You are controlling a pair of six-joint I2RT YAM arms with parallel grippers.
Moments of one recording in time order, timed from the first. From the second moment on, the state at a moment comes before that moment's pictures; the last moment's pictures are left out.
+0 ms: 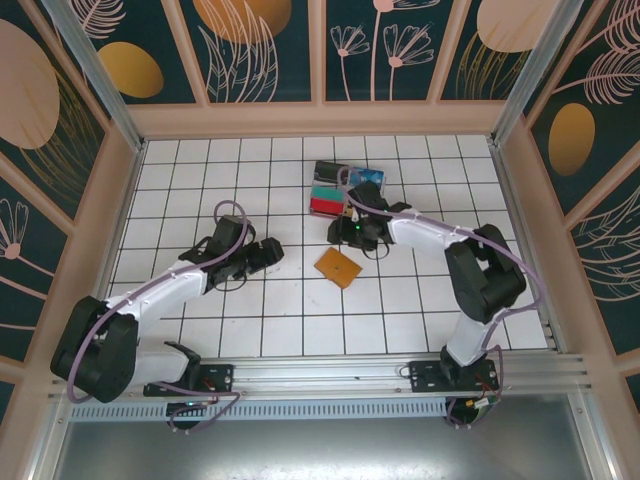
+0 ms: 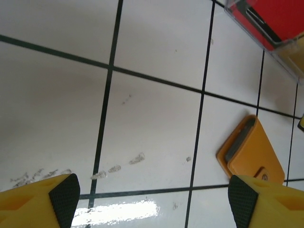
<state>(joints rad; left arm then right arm) -0.47 1.30 0.65 -0.25 0.14 -0.82 0.59 1.78 1.14 -0.41 -0.20 0.64</state>
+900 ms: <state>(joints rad) -0.47 1.38 0.71 -0.26 0.09 -0.81 0.82 1.69 1.08 -0.50 -0.20 0.65</state>
